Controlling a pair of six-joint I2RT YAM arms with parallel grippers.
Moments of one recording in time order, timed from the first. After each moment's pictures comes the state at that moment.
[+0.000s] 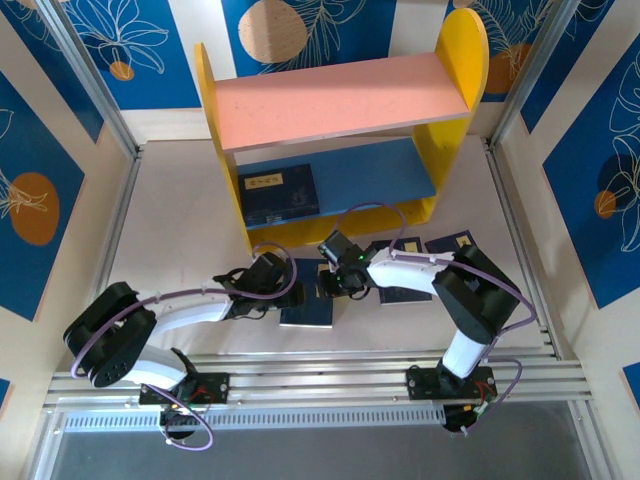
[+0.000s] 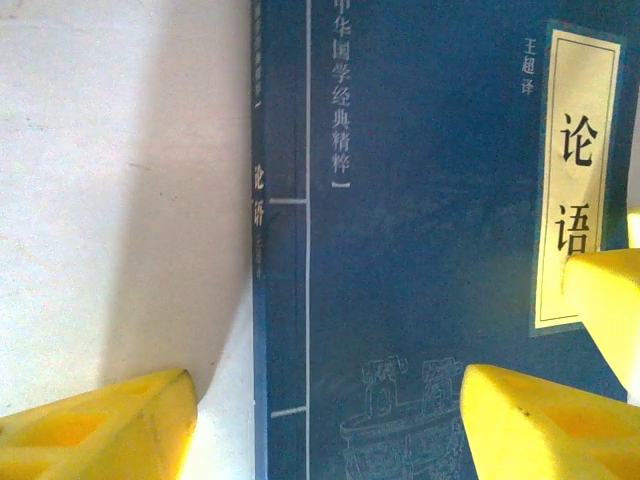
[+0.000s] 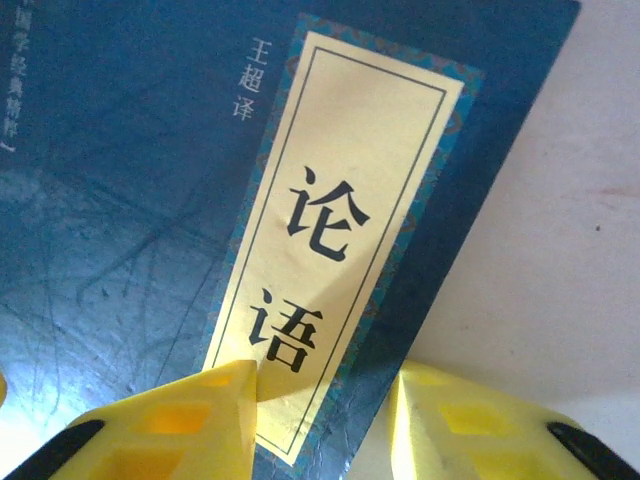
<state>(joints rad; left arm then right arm) -0.80 1.41 0.59 -0.17 0.01 -0.83 0.82 1.71 0.92 -0.39 -0.10 0.57</state>
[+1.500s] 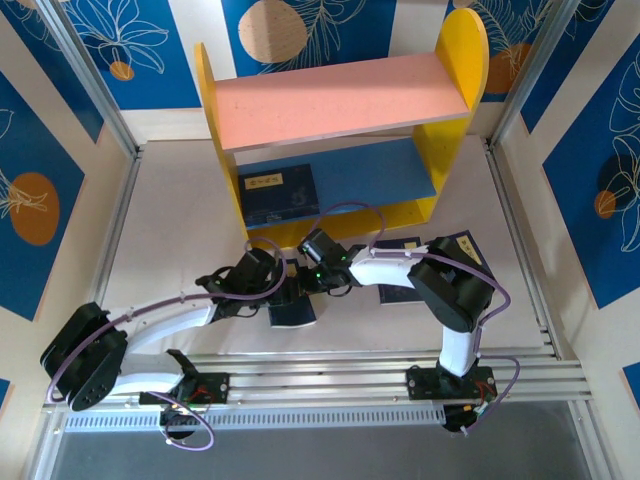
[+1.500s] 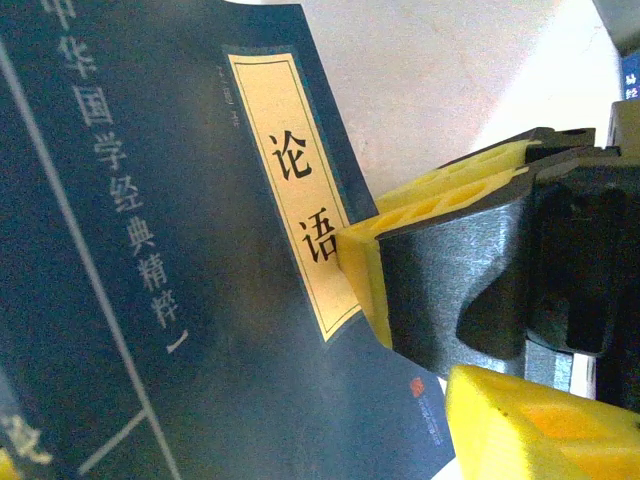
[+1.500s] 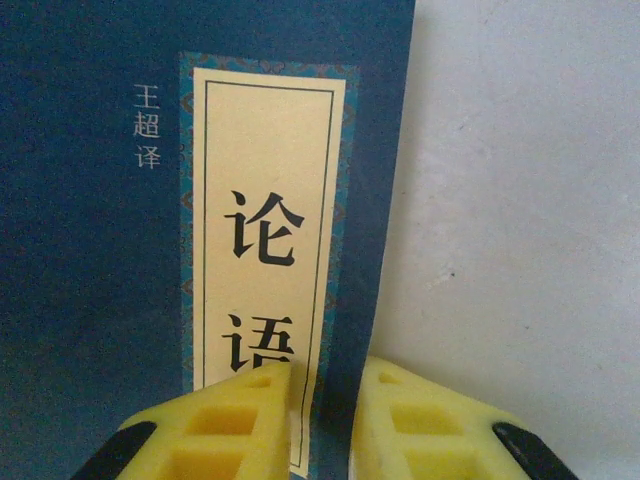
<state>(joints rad) -0.78 1.25 0.58 -0.24 0.06 -0.78 0.87 1.84 1.01 -0.21 -0.21 0.61</state>
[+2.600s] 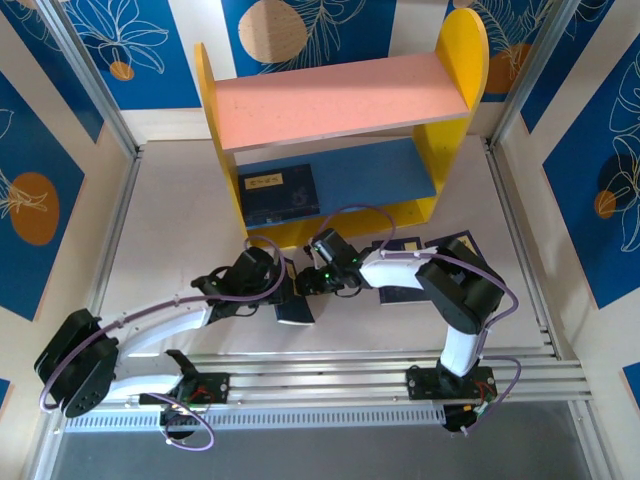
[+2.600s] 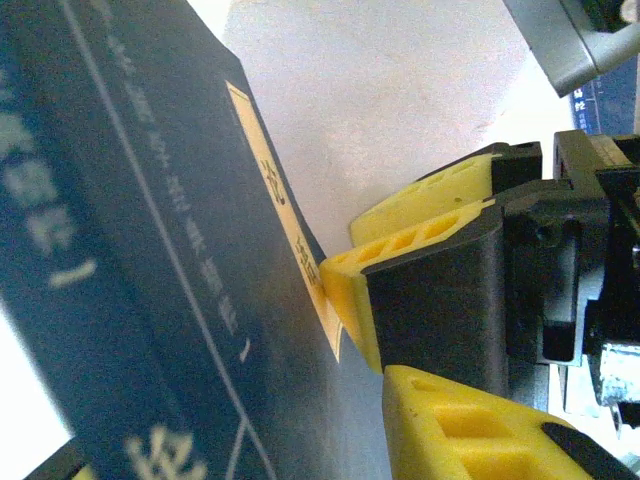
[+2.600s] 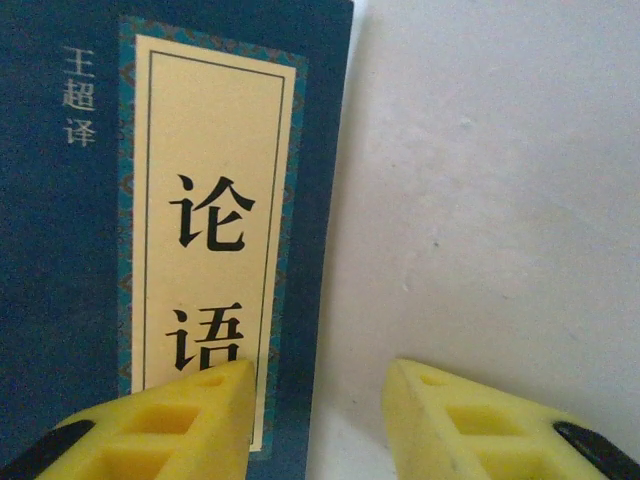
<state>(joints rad) -0.78 1.20 0.59 -0.24 0.05 -0.75 0.80 1.78 0.91 -0.12 -0.30 0.58</state>
